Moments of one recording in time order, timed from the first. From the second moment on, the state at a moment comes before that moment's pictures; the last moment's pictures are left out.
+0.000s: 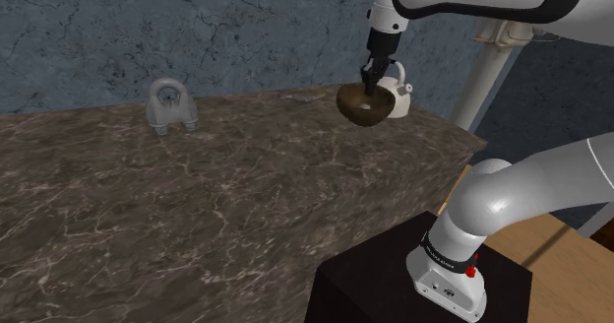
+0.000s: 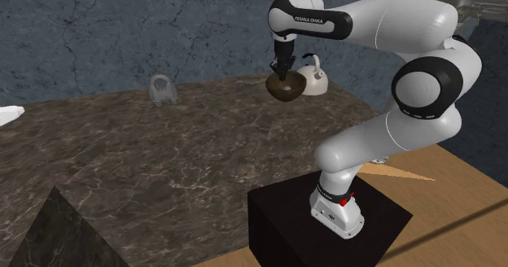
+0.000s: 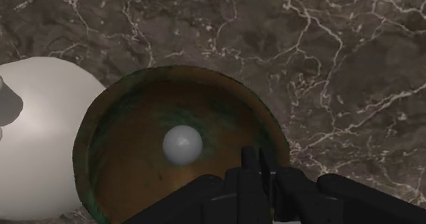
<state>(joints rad) -0.06 -0.65 0.05 -2.22 -0.07 1.64 -0.08</state>
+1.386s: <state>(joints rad) 0.05 -0.58 -0.23 -2.40 -0.09 1.99 -0.67</state>
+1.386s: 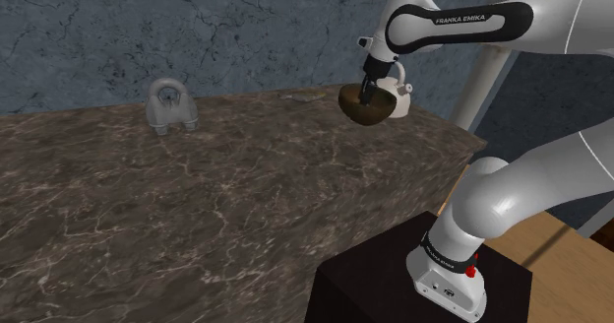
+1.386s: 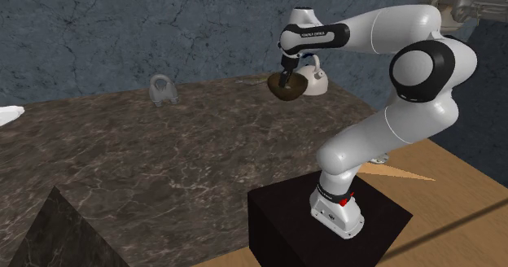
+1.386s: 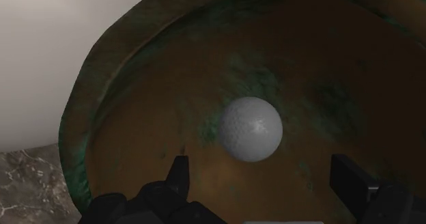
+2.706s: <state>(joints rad) 0.05 -0.58 -0.23 -2.35 -0.09 1.95 -0.67</state>
